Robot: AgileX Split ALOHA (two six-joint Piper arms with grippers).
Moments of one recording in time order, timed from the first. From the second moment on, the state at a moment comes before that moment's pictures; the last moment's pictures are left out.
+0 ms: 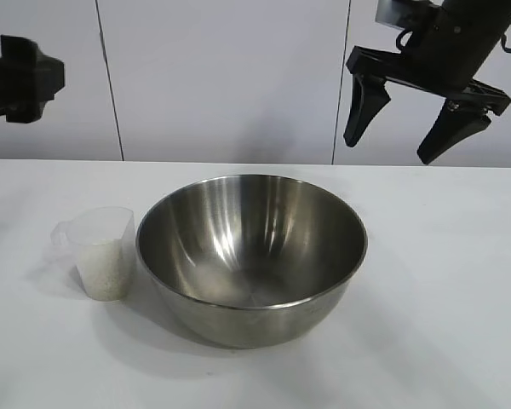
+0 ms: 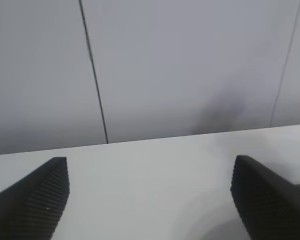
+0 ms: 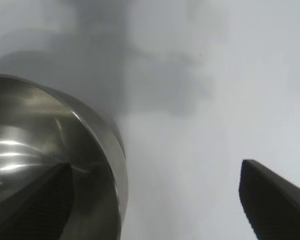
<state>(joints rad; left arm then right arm) -0.58 1.36 -0.29 -0.56 -0.91 0.47 0.15 1.86 -1.53 0.25 0.99 -0.12</state>
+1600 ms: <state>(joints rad) -0.58 1.96 -0.25 -0.40 -1.15 0.32 0.16 1.86 -1.53 0.28 0.99 -0.12</state>
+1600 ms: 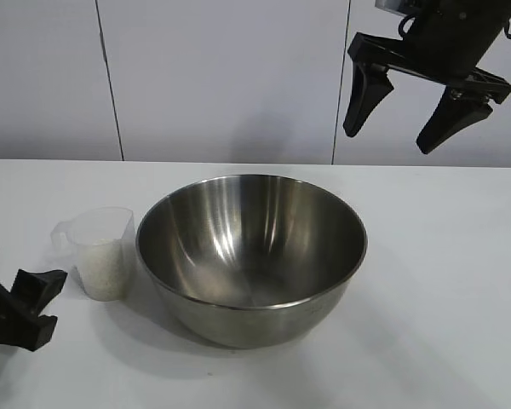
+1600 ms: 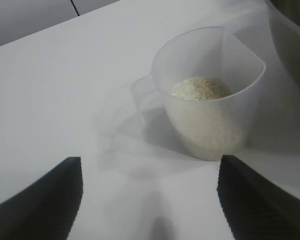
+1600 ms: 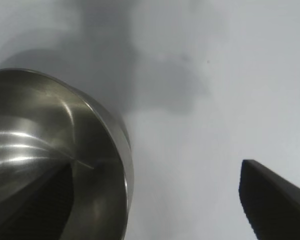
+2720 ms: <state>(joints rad) -0.31 2.04 -0.33 -0.10 -1.15 0.12 0.16 1.86 -1.53 0.28 0.97 -0.12</state>
